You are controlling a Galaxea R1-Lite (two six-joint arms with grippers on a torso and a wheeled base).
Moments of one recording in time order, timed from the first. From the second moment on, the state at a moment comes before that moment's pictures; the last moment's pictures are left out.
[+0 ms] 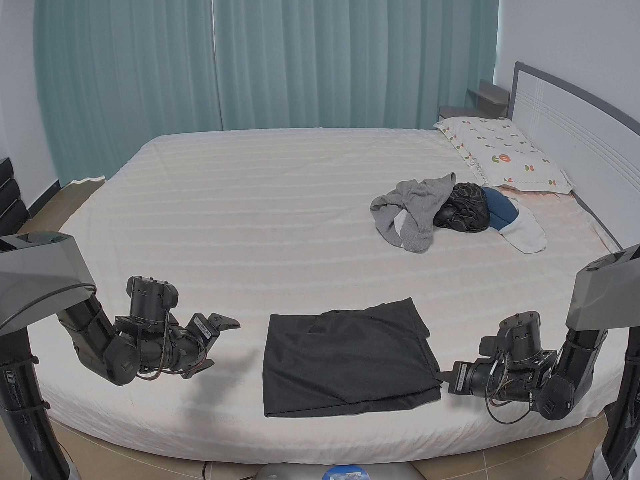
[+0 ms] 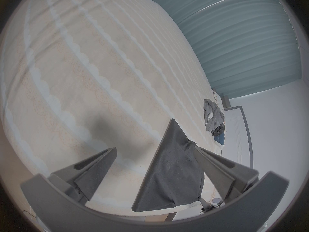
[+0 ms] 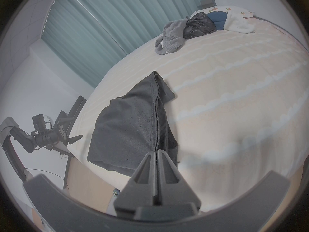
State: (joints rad) left arm -0.21 2.12 -0.60 -0.79 -0.25 -1.04; right arm 0.37 2.17 -0.30 -1.18 0.16 0.52
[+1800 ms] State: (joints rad) left arm -0.21 2.12 -0.59 -0.80 -0.25 -1.04; right arm 0.31 2.49 -1.16 -0.89 0.19 0.64
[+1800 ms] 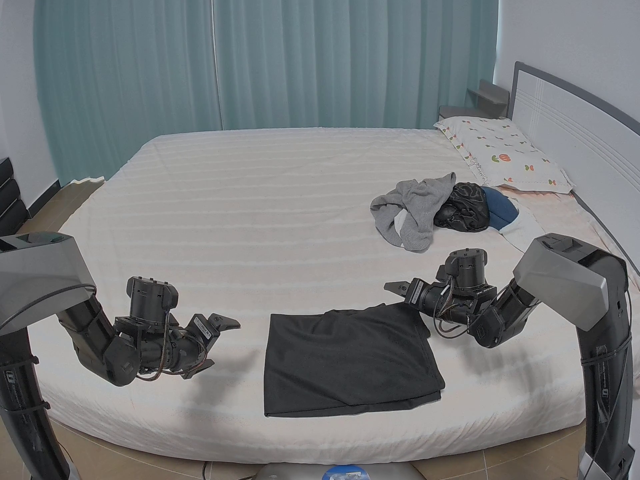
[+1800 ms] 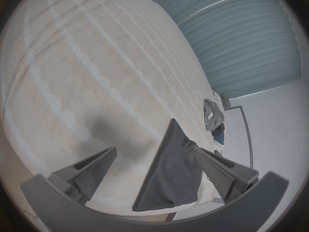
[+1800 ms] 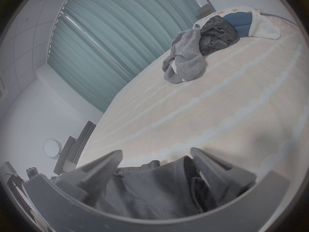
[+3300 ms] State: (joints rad) left arm -0.21 2.12 -0.59 -0.80 -0.25 -1.04; right arm 0.32 2.46 -1.17 -0.84 0.18 0.64
